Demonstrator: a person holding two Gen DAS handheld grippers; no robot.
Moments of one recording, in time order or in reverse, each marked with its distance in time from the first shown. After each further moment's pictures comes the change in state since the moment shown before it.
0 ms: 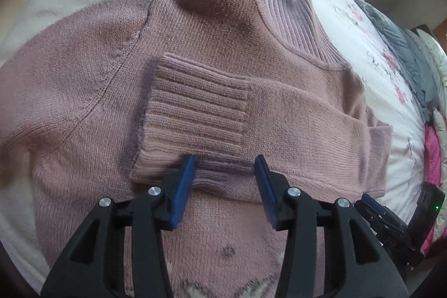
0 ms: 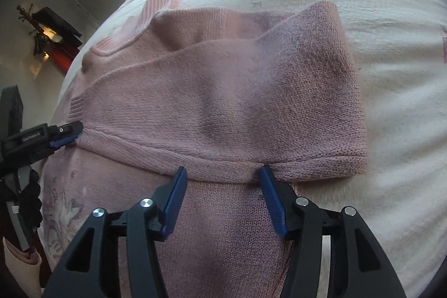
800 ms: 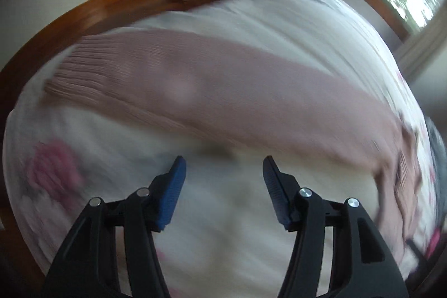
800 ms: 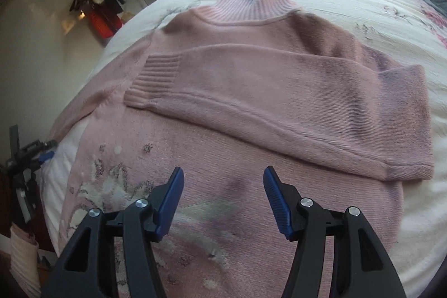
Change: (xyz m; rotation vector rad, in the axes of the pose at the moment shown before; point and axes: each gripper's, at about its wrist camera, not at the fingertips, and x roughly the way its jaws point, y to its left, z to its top) left arm -0.170 0.363 -0.106 -0.543 -0.292 0.215; right arm -0.002 0.138 -0.025 -0.247 0.008 0.058
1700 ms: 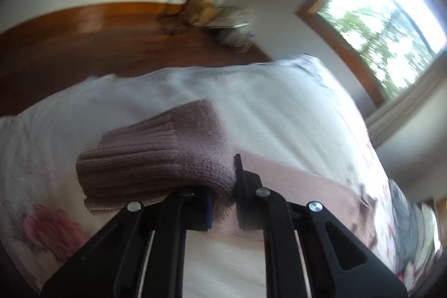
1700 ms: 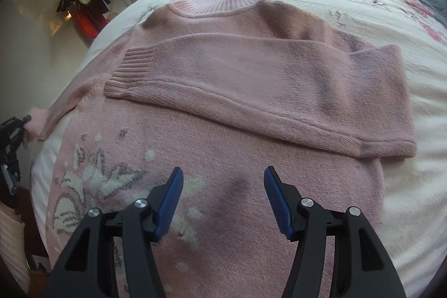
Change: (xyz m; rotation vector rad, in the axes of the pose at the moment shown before) left arm -0.050 -0.028 0.035 -0.047 -0.216 -0.238; right arm -0.008 -0.025 -0.020 0.044 0.004 -0.067
